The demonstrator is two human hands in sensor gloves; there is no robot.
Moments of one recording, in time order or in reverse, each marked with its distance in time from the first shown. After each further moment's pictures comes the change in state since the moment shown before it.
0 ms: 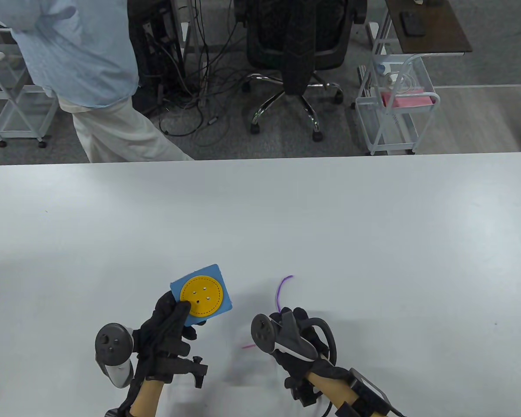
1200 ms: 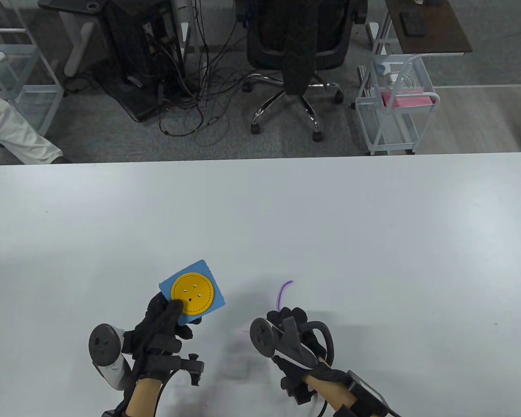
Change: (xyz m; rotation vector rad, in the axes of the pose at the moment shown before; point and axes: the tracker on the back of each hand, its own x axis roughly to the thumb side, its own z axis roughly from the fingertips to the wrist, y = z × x) left_hand -0.003 0.006 0.001 0.041 0.116 0.245; right_hand -0.001 -0.024 0.009 -0.189 0.022 -0.081
